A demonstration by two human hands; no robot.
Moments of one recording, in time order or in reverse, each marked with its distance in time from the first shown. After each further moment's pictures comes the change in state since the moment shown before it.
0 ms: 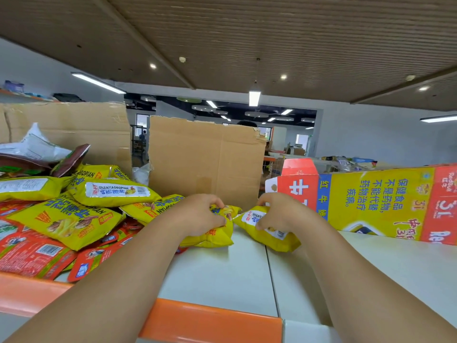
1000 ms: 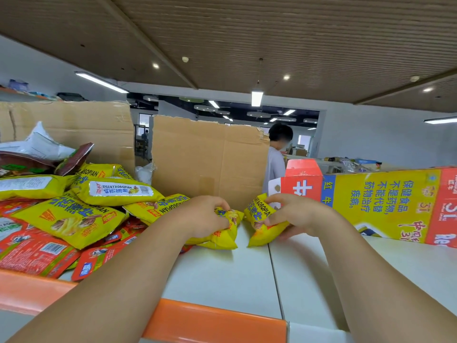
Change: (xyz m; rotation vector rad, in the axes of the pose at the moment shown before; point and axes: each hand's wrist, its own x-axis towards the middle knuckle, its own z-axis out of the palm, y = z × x) left_hand -0.004 0.006 0.001 -0.016 -0.038 0.011; right_hand 0.004 0.027 -0.005 0.639 -0.206 0.062
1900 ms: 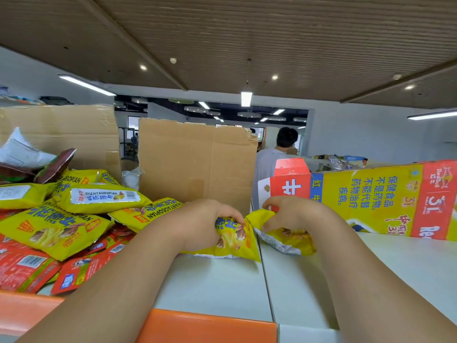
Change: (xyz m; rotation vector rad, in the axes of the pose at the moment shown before) left_hand -0.025 0.024 -0.011 0.162 -0.129 0.300; right_hand -0.013 -0.009 -0.010 -0.716 0.124 0.011
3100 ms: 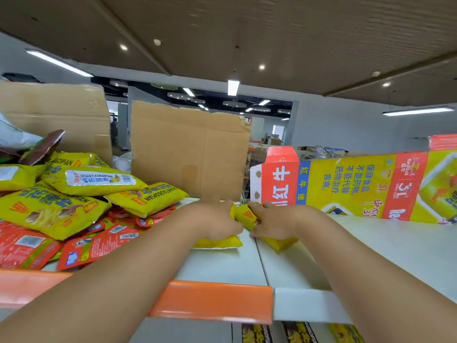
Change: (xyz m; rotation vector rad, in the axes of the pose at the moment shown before) left_hand 0.024 0.007 0.033 0.193 -0.140 -0.198; right_hand -0.016 -0.018 0.040 -0.403 -0.134 0.006
